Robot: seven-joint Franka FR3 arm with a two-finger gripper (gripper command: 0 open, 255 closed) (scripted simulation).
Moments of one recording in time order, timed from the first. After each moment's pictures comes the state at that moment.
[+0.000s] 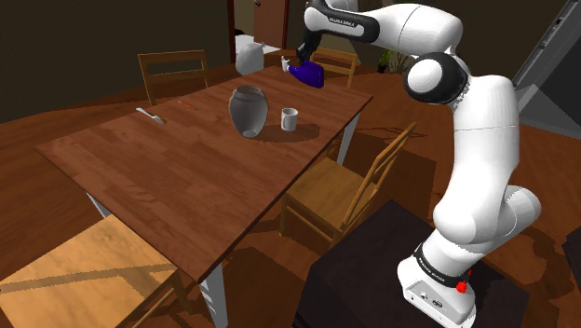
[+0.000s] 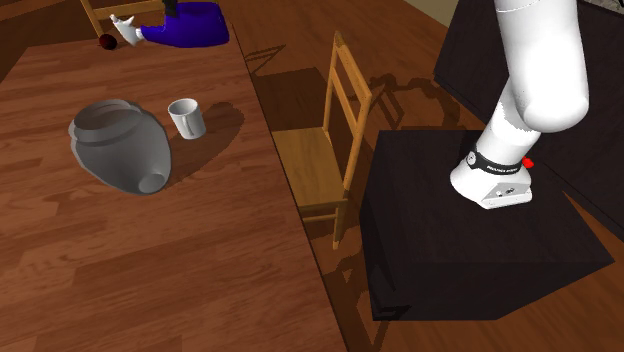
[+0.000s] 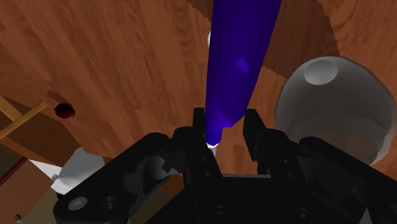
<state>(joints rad) -0.37 0.61 0.38 -0.96 -0.42 1.96 -0.22</state>
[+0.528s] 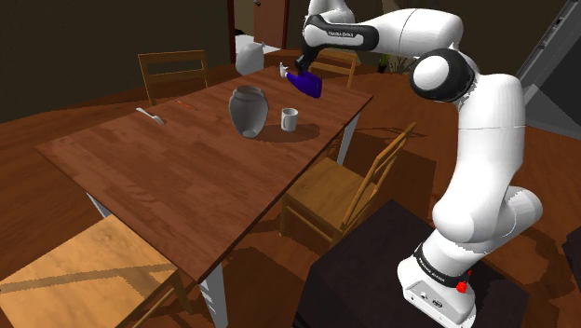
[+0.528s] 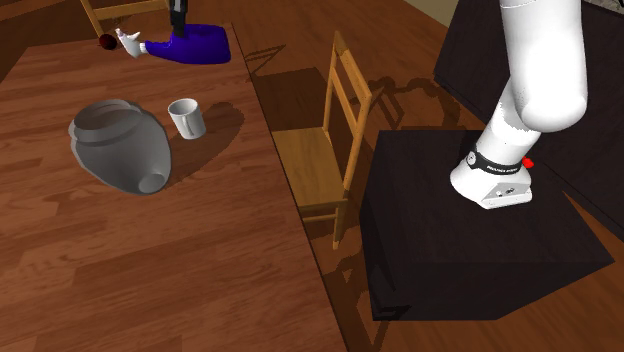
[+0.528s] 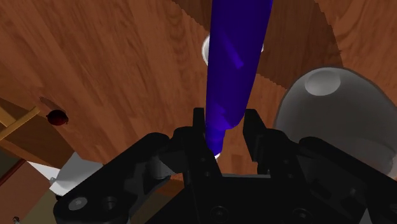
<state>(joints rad) -0.41 0.57 0.38 -1.13 -0.42 2.09 -0.19</state>
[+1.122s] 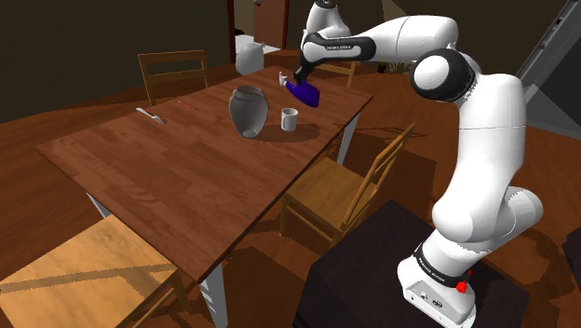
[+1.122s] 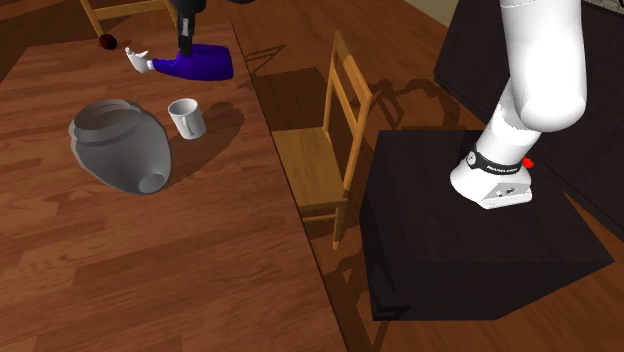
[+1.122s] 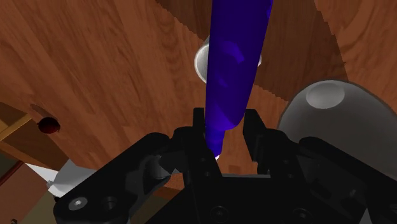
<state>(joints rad) -0.42 0.57 0.38 -1.25 -0.44 2.20 -0.15</state>
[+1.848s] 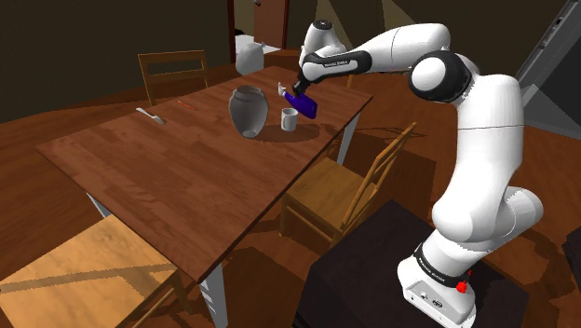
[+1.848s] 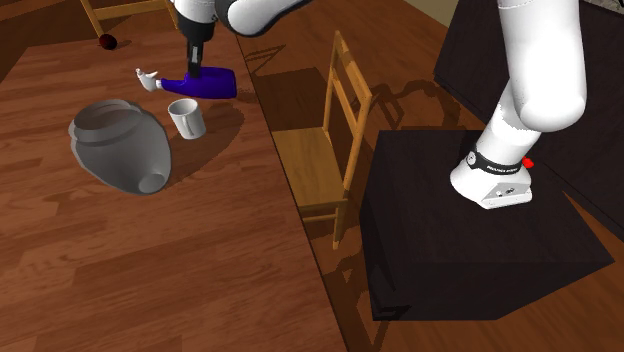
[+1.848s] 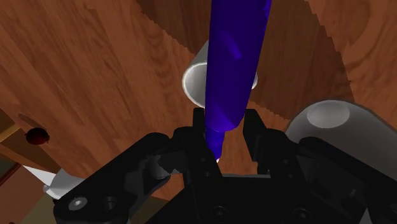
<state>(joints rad) -0.43 0.59 0.36 -1.37 -0.47 2.33 -0.11</state>
